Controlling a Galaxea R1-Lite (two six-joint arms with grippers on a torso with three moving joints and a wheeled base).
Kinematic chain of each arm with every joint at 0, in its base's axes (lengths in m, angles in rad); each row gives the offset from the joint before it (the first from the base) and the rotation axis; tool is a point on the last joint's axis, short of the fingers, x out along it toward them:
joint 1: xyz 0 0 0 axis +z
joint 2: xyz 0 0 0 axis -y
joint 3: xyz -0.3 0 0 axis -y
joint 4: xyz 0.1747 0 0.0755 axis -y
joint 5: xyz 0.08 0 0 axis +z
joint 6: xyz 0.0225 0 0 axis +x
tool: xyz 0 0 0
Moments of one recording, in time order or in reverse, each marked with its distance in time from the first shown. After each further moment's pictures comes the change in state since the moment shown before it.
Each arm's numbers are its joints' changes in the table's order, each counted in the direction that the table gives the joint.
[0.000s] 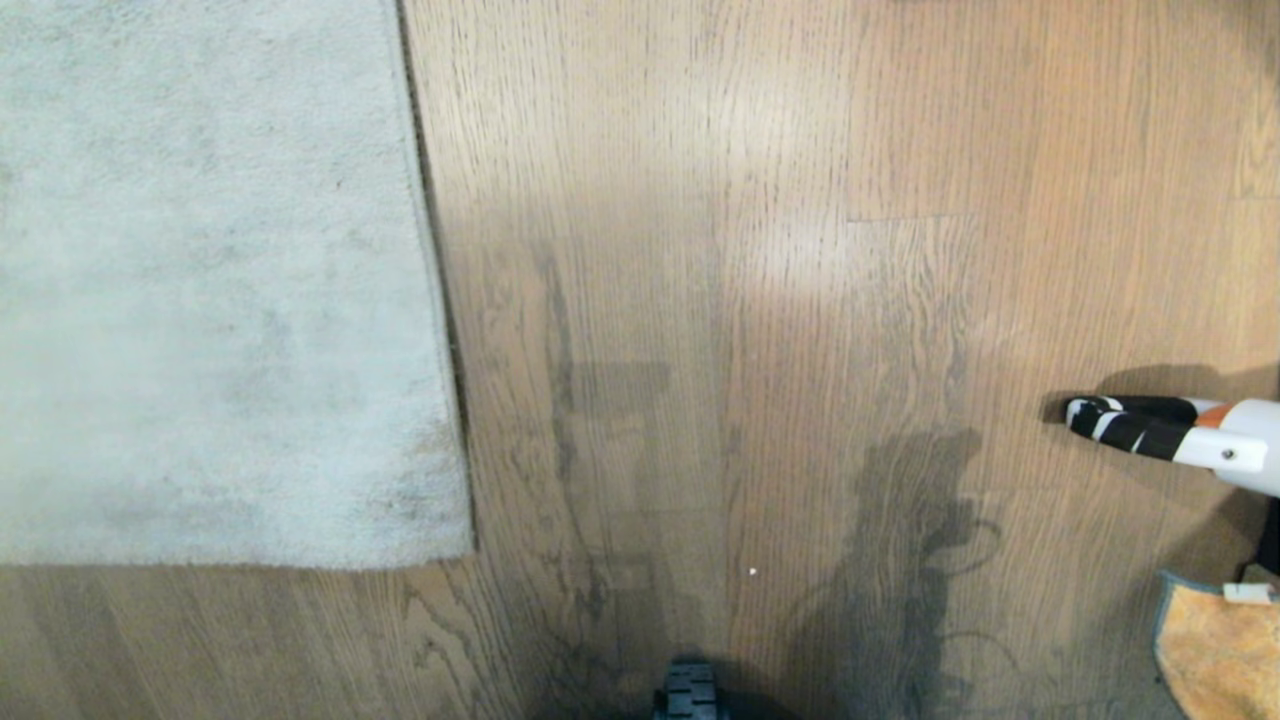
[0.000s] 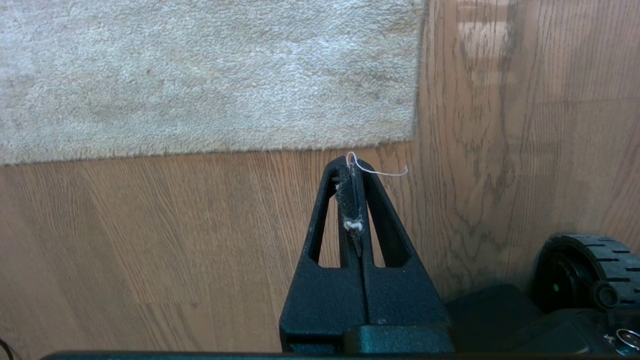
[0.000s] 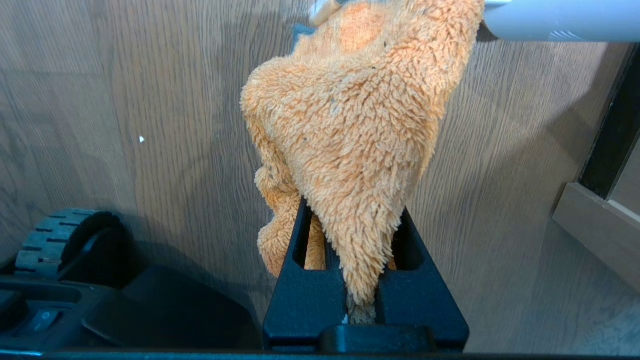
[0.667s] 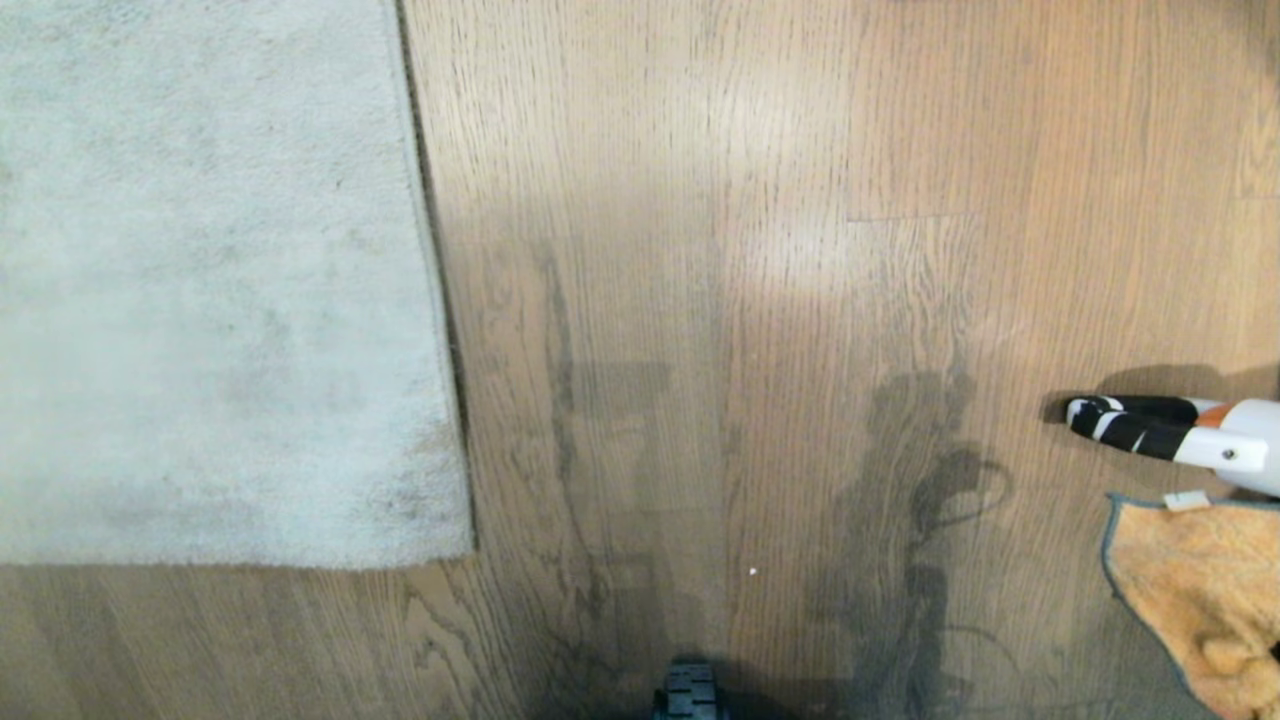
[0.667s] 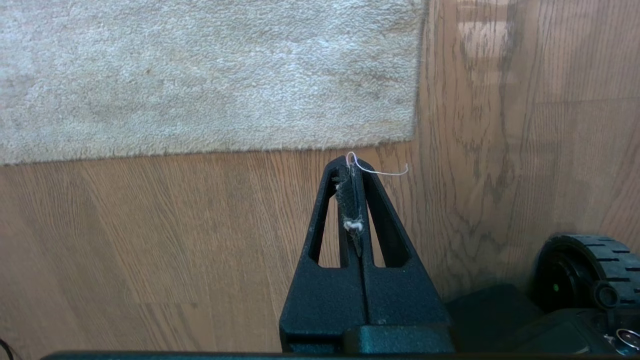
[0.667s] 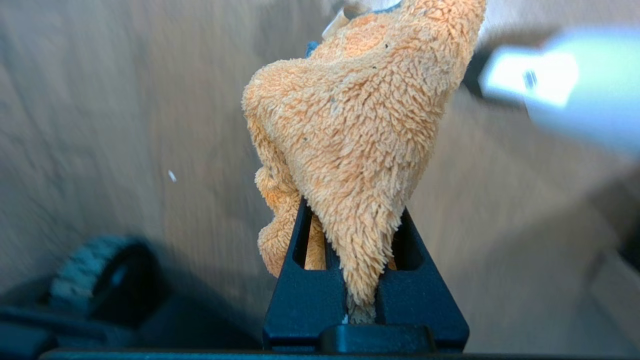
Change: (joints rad) left arm 0.000 0.000 0.000 0.000 0.001 0.000; right arm 0.074 -0.462 0.024 0.423 0.025 -0.002
